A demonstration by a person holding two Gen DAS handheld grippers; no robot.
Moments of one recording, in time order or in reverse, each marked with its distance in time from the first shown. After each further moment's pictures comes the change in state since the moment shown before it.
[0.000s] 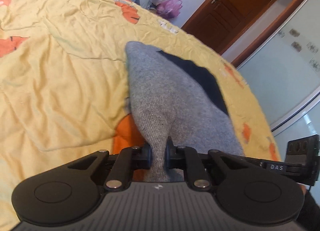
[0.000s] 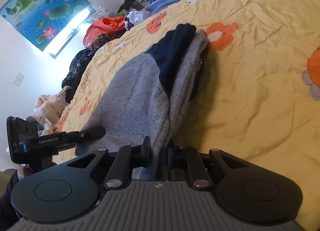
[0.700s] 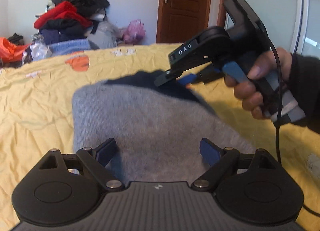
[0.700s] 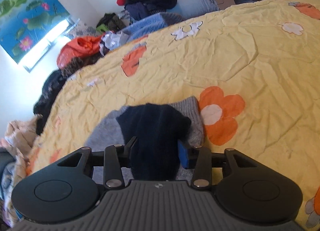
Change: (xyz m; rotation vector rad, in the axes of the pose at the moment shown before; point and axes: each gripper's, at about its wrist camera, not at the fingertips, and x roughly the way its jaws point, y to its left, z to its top) left arm 0.040 -0.099 -0.031 0.534 -0.142 0.153; right arm 0.061 0.002 0.132 -0.067 -0.085 -0.207
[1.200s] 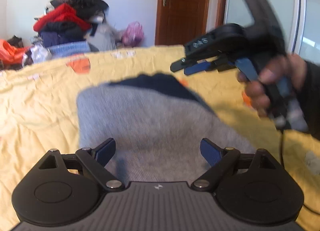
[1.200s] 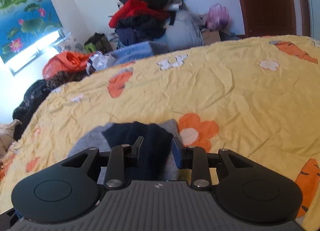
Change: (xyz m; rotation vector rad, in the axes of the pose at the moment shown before) left arm -0.021 0.004 0.003 0.006 -0.054 -0.002; right arm -0.056 0.022 -0.025 -0.015 -0.236 -0.049
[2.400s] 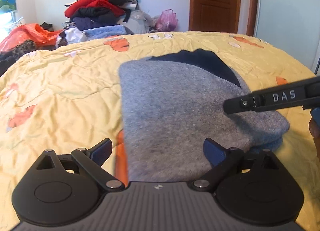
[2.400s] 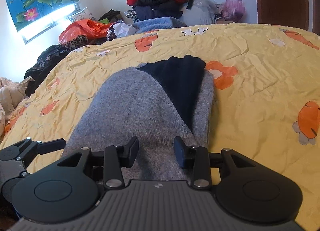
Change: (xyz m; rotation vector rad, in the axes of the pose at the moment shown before) left arm -0.020 0.013 -0.035 -0.066 0.091 0.192; right arm -0.036 0.045 -0.095 -0.144 0.133 -0.069
